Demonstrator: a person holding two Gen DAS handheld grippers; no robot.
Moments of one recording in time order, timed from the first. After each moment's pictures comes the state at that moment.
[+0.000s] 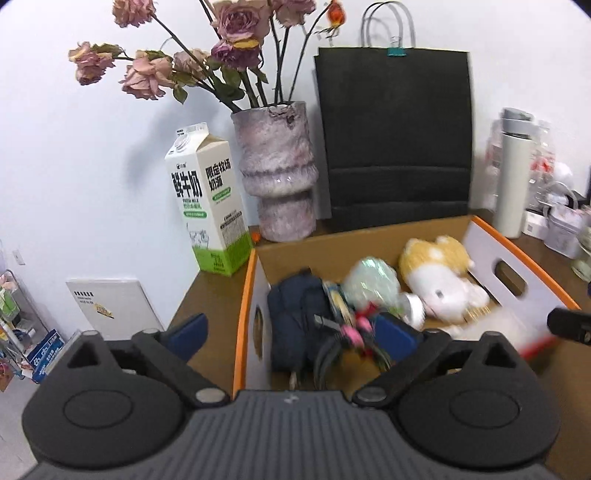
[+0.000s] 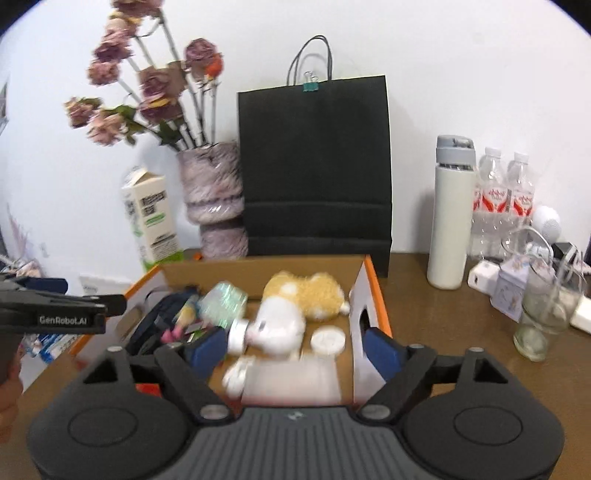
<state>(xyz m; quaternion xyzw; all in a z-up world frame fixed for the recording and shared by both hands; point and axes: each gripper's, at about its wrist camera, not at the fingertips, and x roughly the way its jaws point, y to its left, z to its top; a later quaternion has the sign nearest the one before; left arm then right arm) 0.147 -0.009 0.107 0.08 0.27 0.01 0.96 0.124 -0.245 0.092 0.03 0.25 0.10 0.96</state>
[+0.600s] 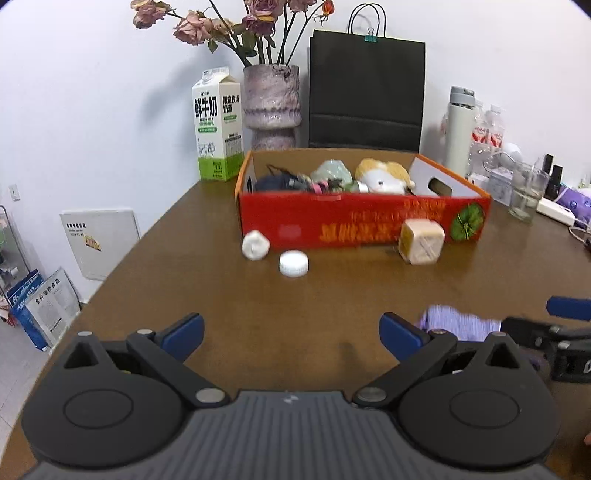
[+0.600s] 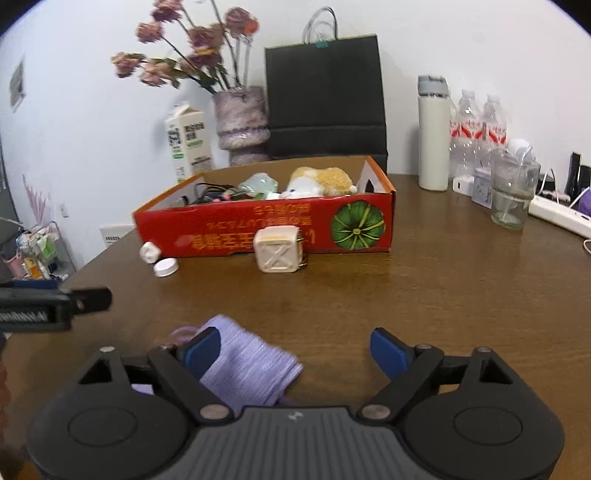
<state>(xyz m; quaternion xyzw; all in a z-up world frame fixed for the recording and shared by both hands) -0.027 0.010 0.041 0.02 0.29 -0.02 0.96 -0.033 -0.243 0.022 0.03 0.29 0.12 0.95</state>
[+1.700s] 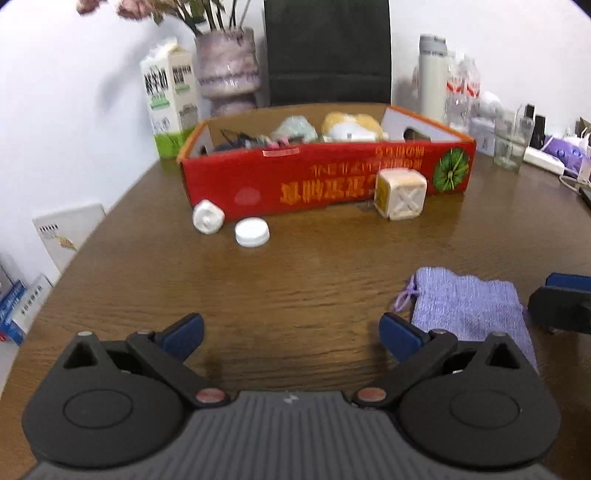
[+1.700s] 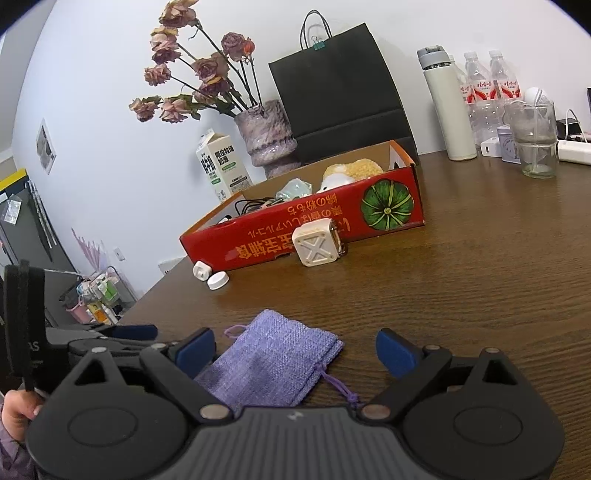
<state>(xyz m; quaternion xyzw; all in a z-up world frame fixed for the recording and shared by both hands) 0.001 -0.014 0.015 0.06 0.33 -0.06 0.94 -0.043 -0.267 0.009 0.15 0.28 0.20 0.93</state>
